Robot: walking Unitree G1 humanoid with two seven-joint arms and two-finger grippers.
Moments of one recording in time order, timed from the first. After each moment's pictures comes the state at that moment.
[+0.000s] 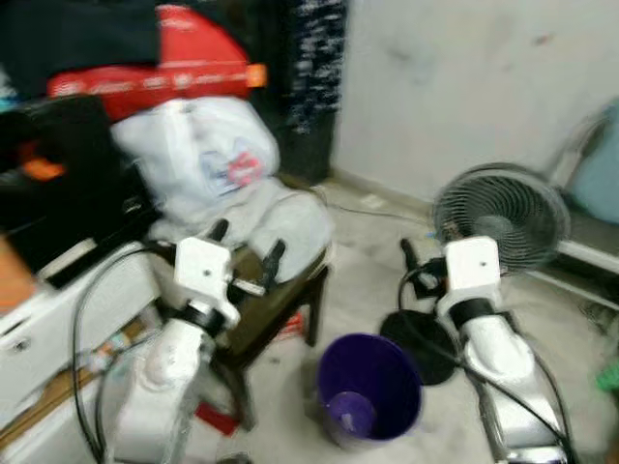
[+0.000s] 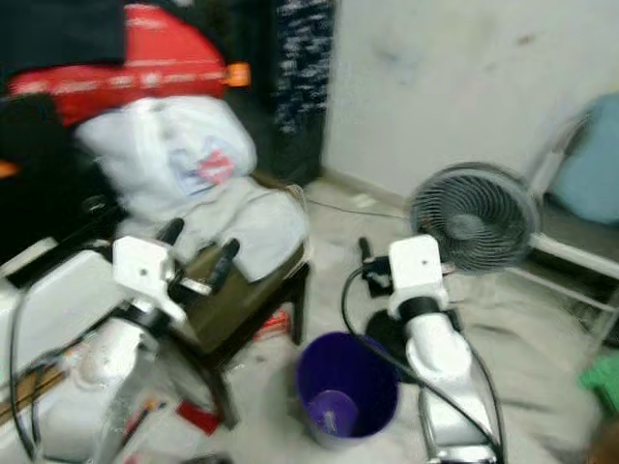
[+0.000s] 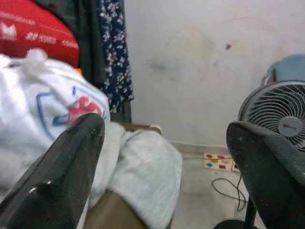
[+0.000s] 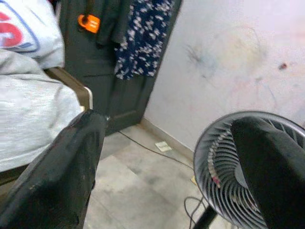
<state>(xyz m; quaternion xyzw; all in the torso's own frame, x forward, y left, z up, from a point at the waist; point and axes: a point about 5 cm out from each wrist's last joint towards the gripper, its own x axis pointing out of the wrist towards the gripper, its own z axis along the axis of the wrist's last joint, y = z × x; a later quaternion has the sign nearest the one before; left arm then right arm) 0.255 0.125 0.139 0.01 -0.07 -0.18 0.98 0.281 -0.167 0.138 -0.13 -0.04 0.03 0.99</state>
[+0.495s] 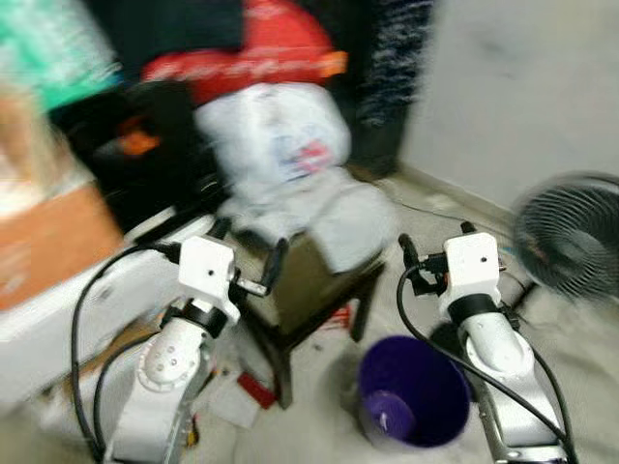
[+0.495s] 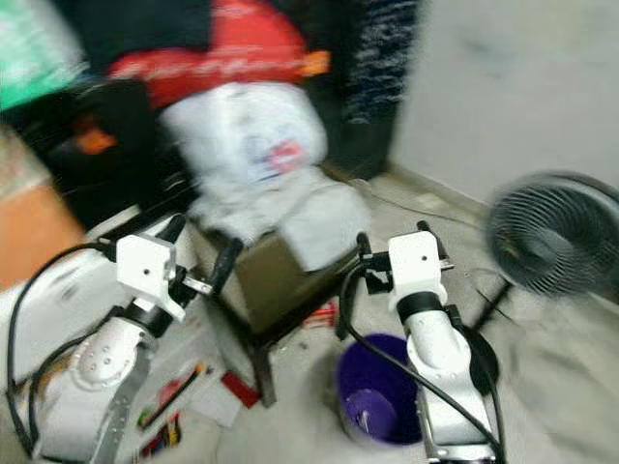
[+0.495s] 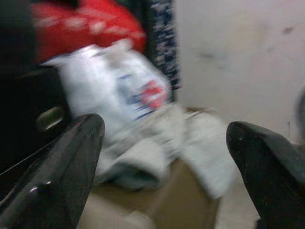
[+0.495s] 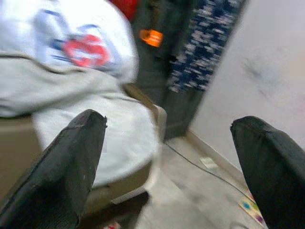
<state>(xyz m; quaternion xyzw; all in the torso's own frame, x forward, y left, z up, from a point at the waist) 0.259 0.130 0.151 0.03 -0.09 -0.17 0.98 0.282 -0.160 0.143 -0.12 -0.05 0.04 0.99</state>
